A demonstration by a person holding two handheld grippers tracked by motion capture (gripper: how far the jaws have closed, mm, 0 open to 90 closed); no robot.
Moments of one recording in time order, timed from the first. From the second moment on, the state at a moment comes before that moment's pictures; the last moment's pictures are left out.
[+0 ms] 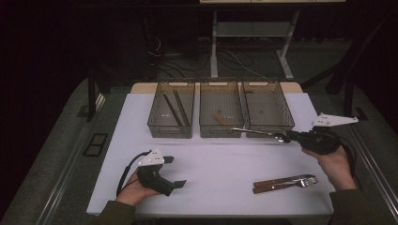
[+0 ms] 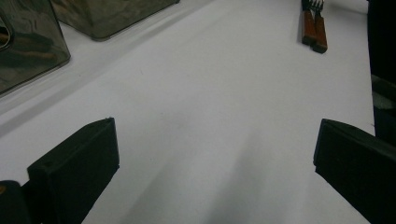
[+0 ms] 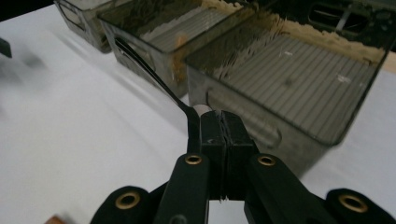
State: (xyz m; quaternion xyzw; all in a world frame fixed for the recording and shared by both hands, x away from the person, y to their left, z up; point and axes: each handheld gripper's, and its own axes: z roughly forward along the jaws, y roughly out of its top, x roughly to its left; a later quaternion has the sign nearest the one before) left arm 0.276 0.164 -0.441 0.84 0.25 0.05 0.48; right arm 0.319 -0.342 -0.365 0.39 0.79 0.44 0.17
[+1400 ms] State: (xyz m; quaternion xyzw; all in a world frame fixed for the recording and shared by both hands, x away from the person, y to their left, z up) left arm 0.274 0.163 -0.439 0.83 0.25 0.04 0.49; right arm 0.436 -0.210 -0.353 0.37 0.85 0.34 0.18
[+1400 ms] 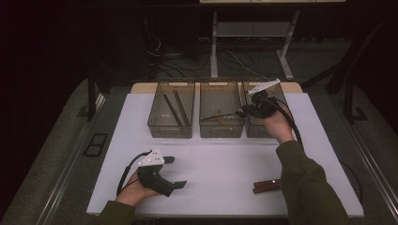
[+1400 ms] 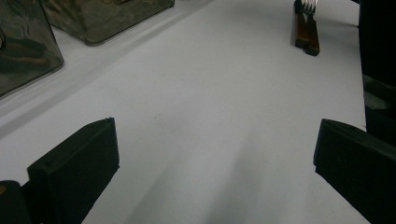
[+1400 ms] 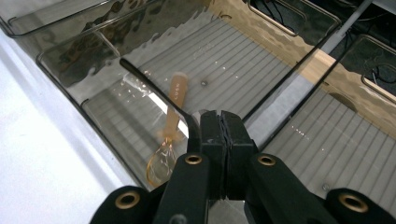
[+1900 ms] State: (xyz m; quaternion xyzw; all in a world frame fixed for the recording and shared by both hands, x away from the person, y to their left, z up) left arm 0.275 0.163 -0.439 0.83 0.25 0.04 0.49; right arm 0.453 -0.204 -0.353 0.39 0.83 0.36 0.19
